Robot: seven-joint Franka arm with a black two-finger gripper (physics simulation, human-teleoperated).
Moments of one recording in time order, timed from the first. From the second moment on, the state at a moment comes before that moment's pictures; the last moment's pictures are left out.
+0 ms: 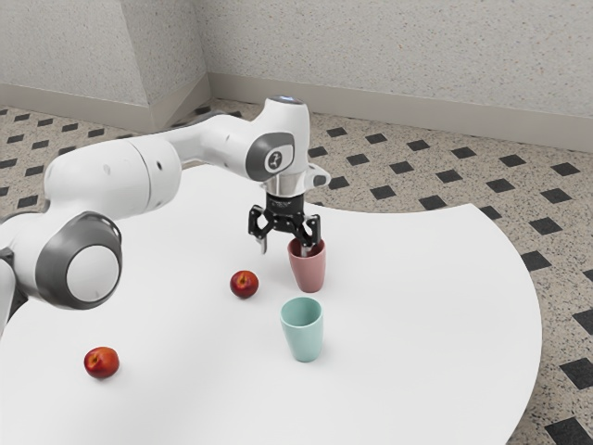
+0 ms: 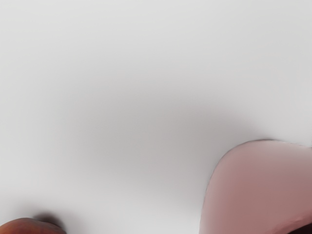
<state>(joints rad) 0.01 0.90 -0.21 -1.00 0.20 1.71 -0.43</state>
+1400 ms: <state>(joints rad) -0.04 0.58 -0.25 -1.18 0.23 1.74 -0.48</state>
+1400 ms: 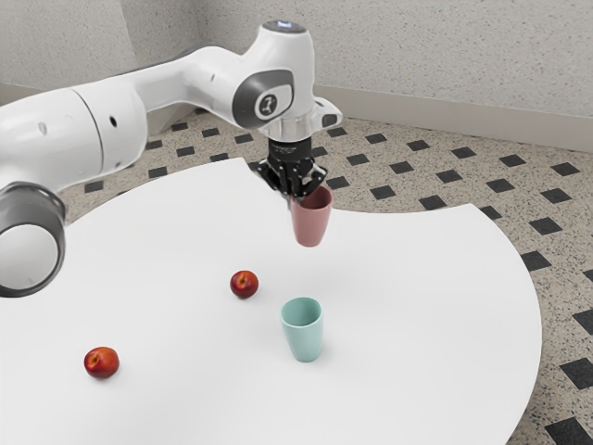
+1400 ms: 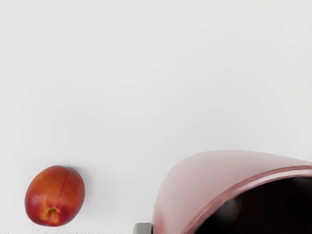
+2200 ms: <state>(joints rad) -0.01 0.25 -0.37 -1.66 0.22 1.87 -0.63</state>
